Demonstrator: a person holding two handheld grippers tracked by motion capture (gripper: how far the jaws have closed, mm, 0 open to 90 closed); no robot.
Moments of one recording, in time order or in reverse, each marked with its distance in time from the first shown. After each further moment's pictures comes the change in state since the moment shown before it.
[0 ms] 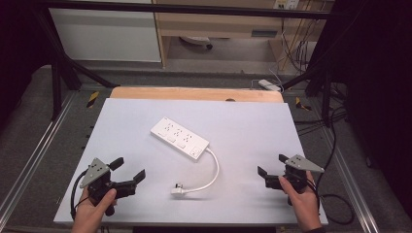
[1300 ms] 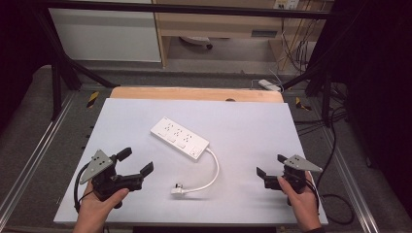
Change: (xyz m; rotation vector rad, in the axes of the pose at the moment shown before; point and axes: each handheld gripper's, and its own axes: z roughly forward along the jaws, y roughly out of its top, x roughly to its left) left arm -0.028 0.040 0.001 -0.095 -0.076 0.026; right arm 0.002 0.000 0.001 0.012 0.013 -0.008
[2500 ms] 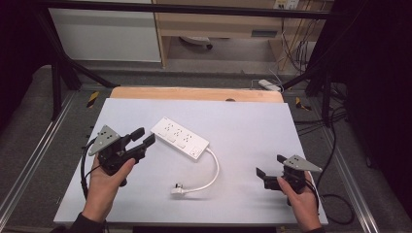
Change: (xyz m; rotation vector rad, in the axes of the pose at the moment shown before) left arm 0.009 0.044 0.034 0.010 0.041 0.020; right arm 0.001 0.000 0.000 0.003 0.005 -0.005
